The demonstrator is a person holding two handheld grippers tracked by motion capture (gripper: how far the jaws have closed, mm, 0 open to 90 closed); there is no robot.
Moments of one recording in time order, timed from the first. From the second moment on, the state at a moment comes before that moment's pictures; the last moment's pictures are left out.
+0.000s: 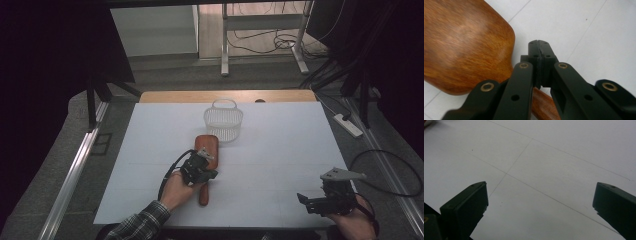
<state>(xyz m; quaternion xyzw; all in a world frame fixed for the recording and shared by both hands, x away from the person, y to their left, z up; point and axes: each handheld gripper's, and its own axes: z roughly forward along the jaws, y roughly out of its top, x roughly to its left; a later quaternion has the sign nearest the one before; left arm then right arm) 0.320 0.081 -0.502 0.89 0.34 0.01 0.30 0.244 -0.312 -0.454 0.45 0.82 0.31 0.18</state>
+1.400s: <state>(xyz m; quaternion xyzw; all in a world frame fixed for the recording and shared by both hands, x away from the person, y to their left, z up) 0.321 0.130 -0.509 0.88 0.40 0.00 0.26 0.243 -0.311 -0.454 0.45 0.82 0.30 0.18</state>
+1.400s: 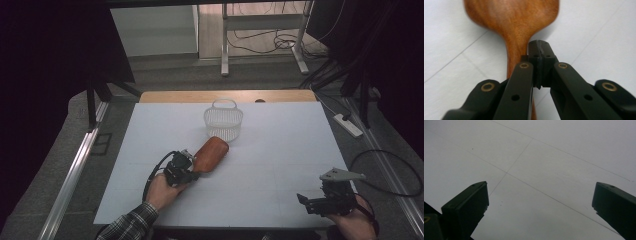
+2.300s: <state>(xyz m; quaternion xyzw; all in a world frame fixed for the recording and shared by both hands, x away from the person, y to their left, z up) 0.314 0.149 -0.482 0.86 0.41 0.02 0.30 0.243 -0.310 -0.454 0.45 0.82 0.30 0.18</state>
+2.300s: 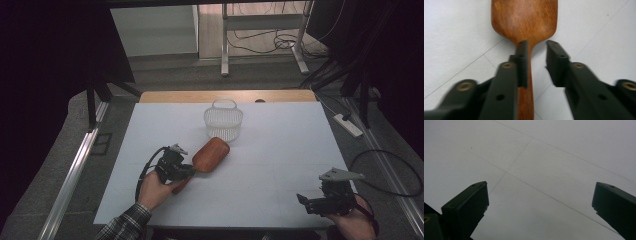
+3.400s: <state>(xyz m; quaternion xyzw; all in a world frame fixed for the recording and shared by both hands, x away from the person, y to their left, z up) 0.329 0.145 -0.495 0.86 0.41 0.03 0.29 0.244 -0.309 -0.455 0.45 0.83 0.29 0.18</state>
